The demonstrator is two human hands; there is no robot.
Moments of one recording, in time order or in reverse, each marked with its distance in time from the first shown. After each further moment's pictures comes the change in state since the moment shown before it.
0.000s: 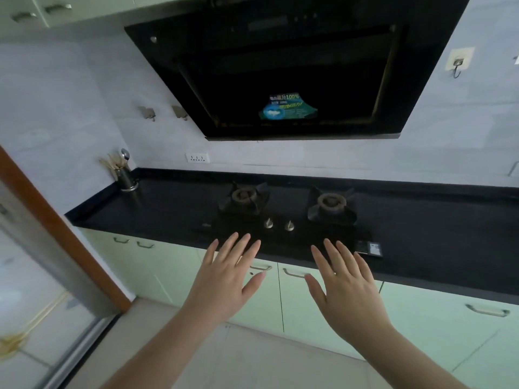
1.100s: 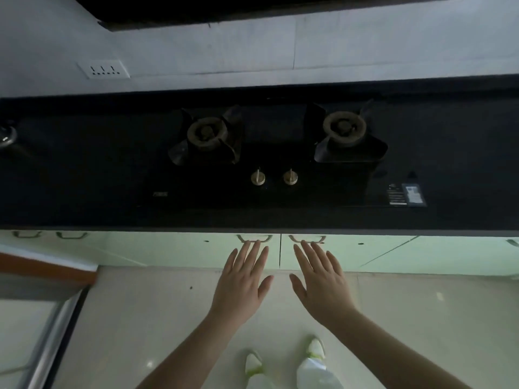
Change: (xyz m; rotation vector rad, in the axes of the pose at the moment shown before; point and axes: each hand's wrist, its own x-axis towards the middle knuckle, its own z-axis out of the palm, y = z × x) left_hand 0.130 -0.089 0.294 -0.223 -0.384 0.214; right_hand 0.157 -0.044 0.274 0.148 -0.346 0.145
